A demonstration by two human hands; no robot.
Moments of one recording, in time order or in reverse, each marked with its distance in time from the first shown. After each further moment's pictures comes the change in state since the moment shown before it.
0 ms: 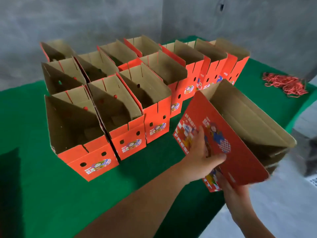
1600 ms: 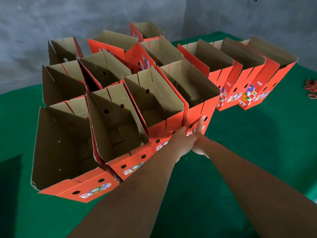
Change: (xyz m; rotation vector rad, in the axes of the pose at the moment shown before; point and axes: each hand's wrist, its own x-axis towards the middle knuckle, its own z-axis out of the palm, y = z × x) left_hand 0.141 -0.009 -0.132 0.018 0.323 -0.368; right_hand 0.248 -0.034 0.197 -0.120 -0.312 0.411
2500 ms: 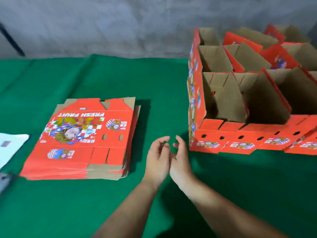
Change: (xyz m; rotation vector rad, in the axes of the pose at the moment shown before) left_hand -0.351 -0.275 -0.205 -0.435 0.970 0.207; right_hand -0.373 0.095 0.331 -0.141 -0.572 -0.302
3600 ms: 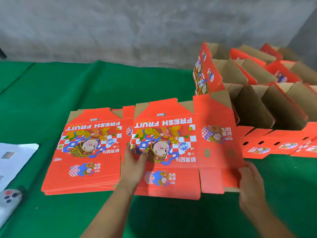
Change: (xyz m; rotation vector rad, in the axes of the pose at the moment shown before) left_hand 0.059 -0.041 -0.208 0.143 0.065 -0.161; right_hand -0.057 -0.007 -0.032 0.054 0.589 0.011
